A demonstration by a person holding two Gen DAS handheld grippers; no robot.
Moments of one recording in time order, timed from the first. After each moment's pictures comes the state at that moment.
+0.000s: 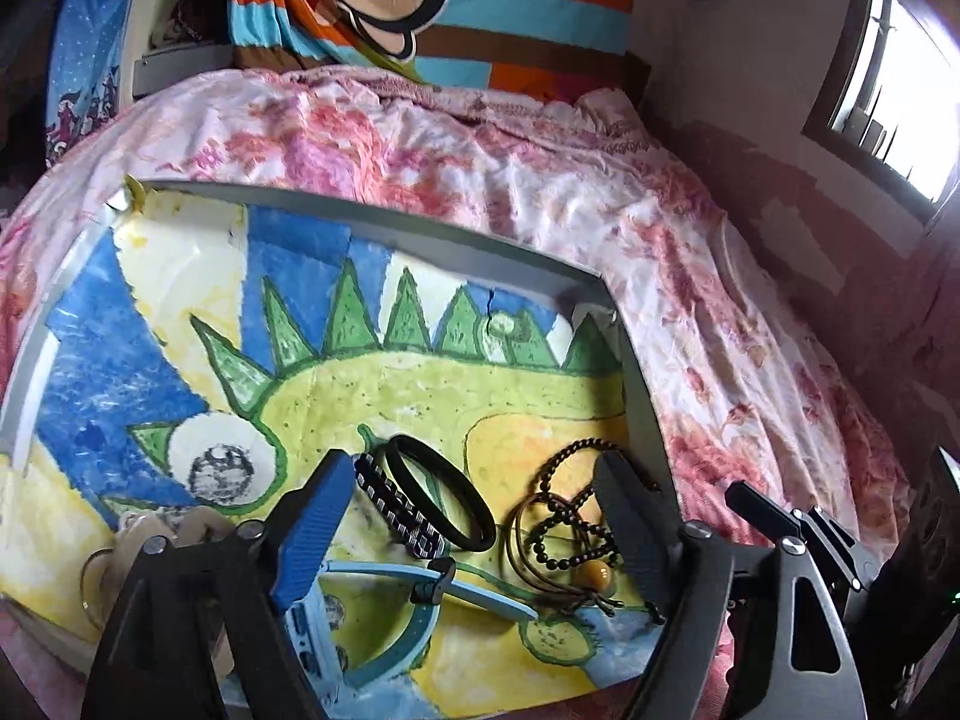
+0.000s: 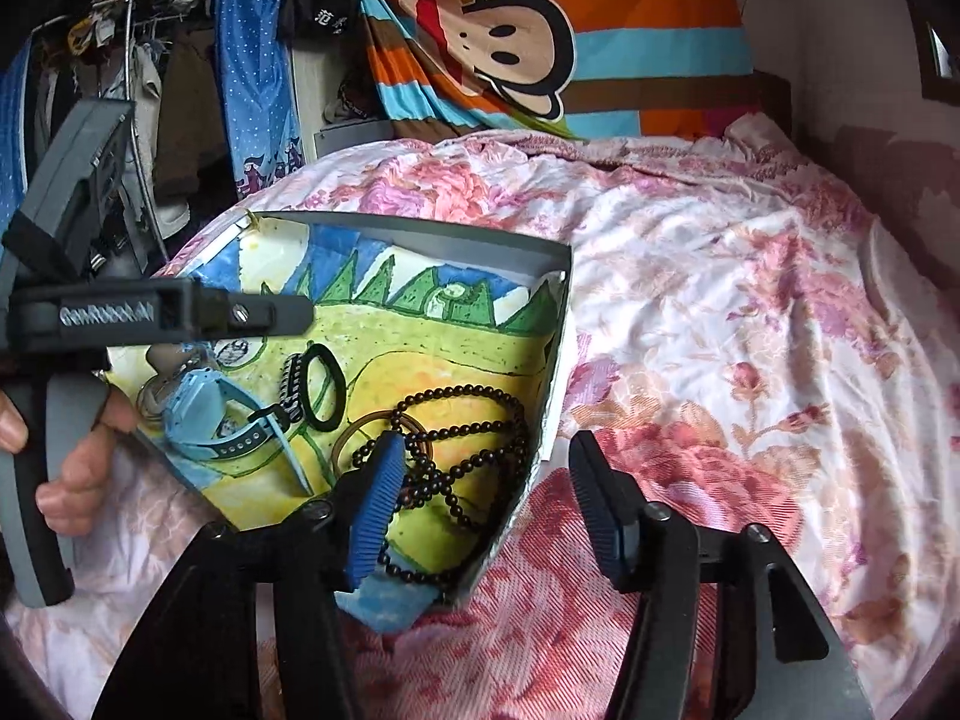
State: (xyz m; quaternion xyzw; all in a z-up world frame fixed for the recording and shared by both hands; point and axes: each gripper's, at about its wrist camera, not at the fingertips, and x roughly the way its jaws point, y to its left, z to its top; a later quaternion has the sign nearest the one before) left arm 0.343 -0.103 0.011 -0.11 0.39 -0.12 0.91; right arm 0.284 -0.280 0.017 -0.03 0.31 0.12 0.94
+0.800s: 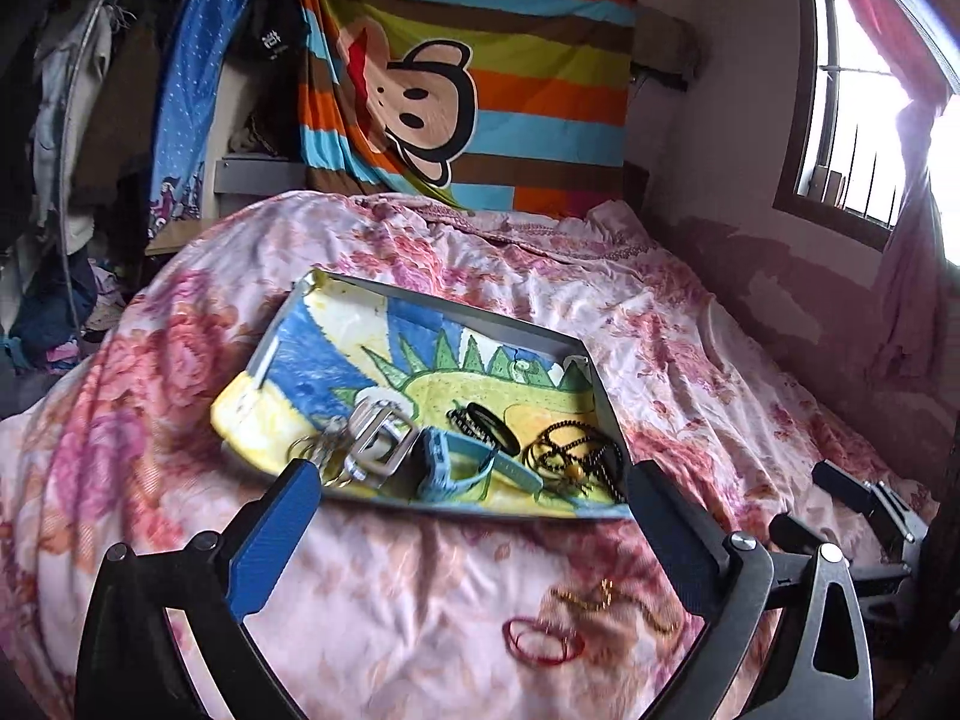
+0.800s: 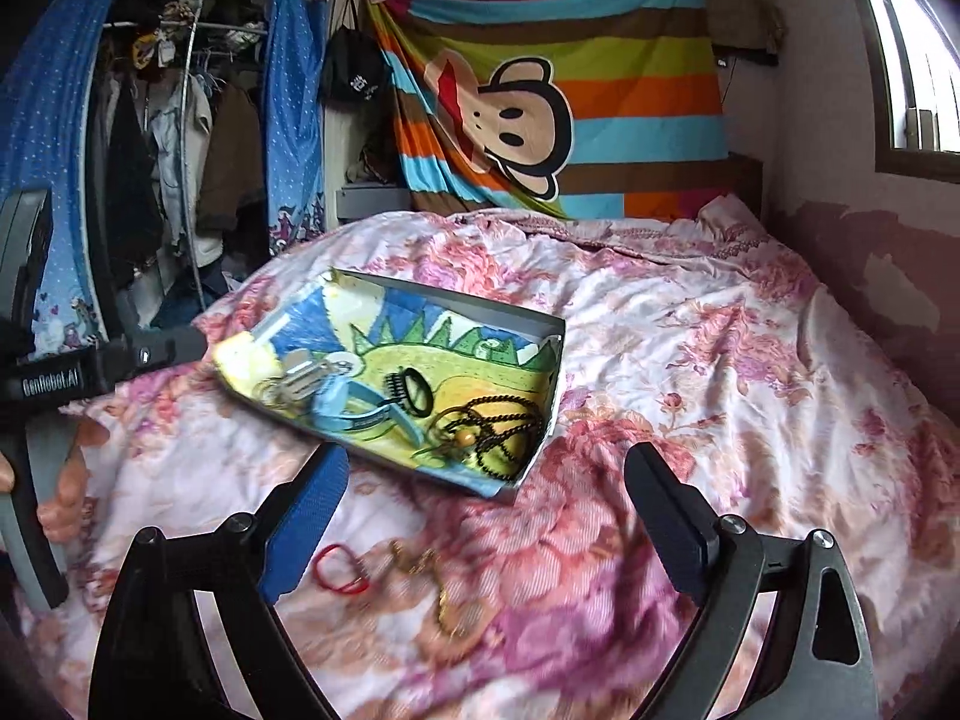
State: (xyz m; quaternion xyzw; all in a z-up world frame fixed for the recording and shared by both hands) left arm 0.141 -0.050 0.067 -0.10 0.25 -0.06 0.96; right arm 0.117 -0.279 0.094 -0.05 0.23 0.11 0.97
